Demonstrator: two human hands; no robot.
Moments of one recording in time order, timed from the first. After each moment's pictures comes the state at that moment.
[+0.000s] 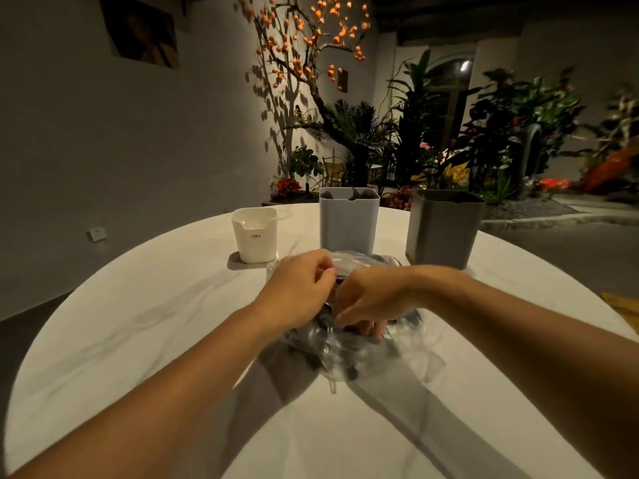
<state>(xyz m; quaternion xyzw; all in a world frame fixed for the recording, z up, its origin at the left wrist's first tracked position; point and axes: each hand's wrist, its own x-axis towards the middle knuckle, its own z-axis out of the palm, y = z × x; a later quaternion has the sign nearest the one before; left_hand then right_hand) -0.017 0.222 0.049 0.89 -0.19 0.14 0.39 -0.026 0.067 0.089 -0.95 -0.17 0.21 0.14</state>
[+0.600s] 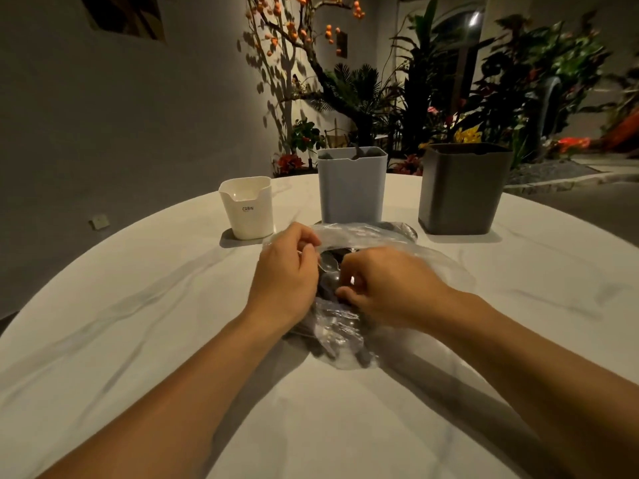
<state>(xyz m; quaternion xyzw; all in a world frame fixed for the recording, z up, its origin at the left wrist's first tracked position) 0.002 0.222 0.003 0.85 -0.13 0.25 0.46 -0.019 0.059 0.022 -0.97 -0.18 -0.12 0.09</state>
